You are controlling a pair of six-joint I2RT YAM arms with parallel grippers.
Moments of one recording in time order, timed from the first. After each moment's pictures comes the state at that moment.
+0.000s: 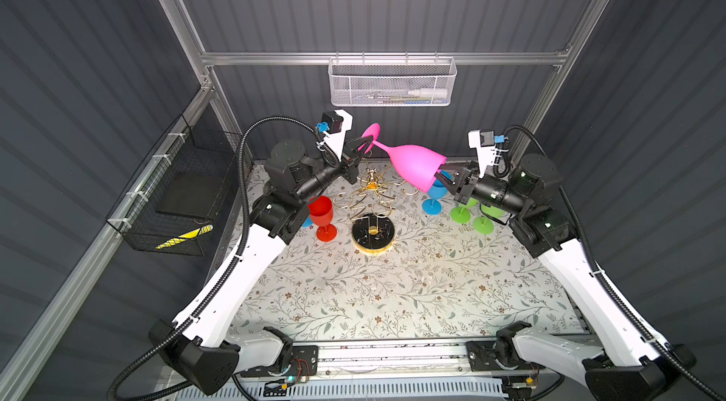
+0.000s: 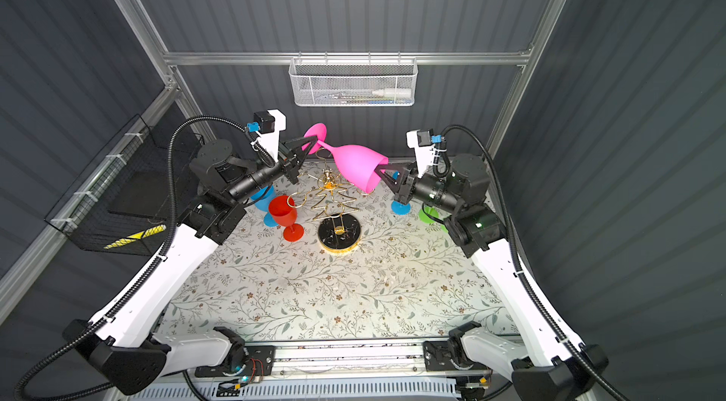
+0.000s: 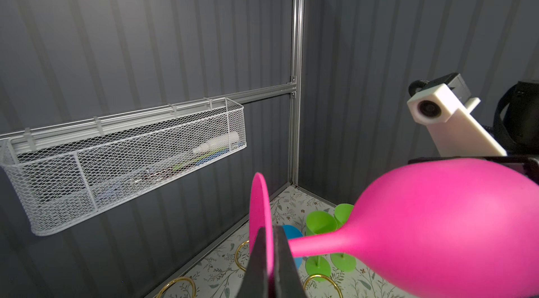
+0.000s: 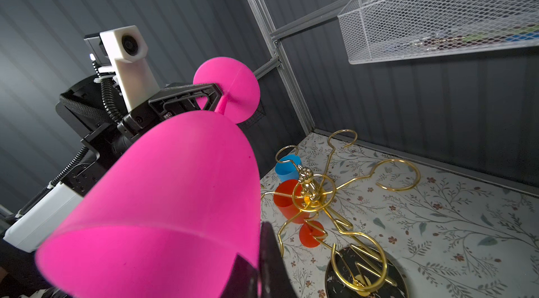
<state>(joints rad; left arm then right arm) -0.54 1.28 1.46 -0.04 0.36 -0.02 0.37 1.12 1.25 -0.10 -0.68 0.47</state>
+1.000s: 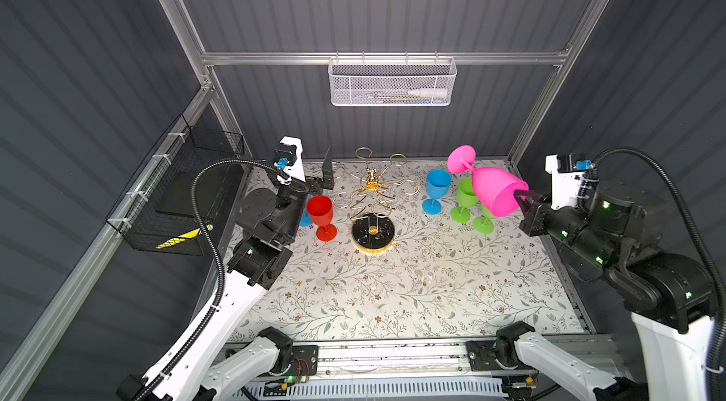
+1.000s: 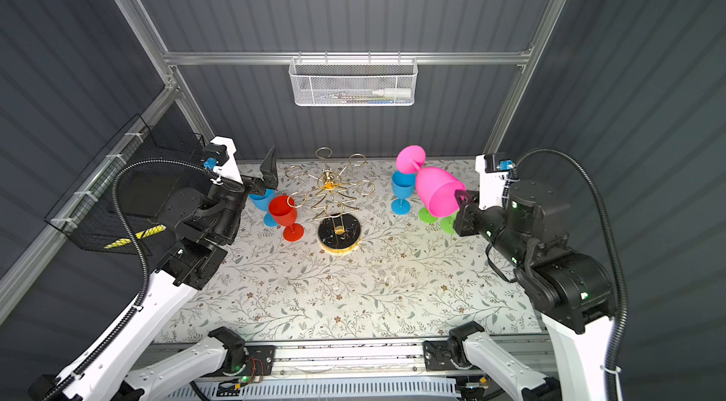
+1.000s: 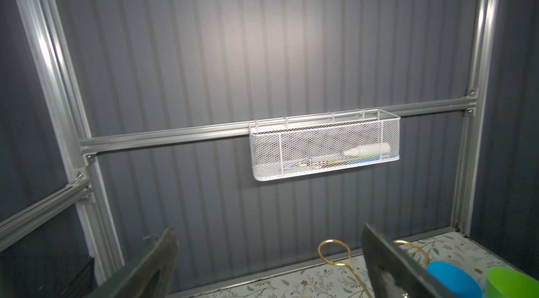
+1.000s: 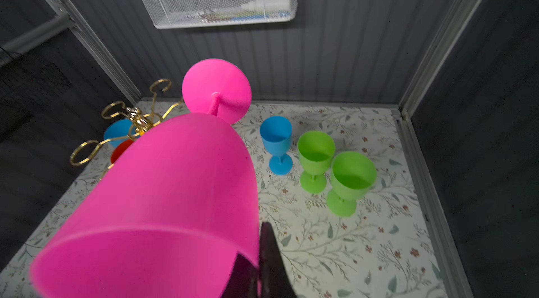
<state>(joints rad) -0.54 0.96 1.07 0.17 -0.32 0.18 0.33 0.93 1.68 -1.20 0.07 0.17</state>
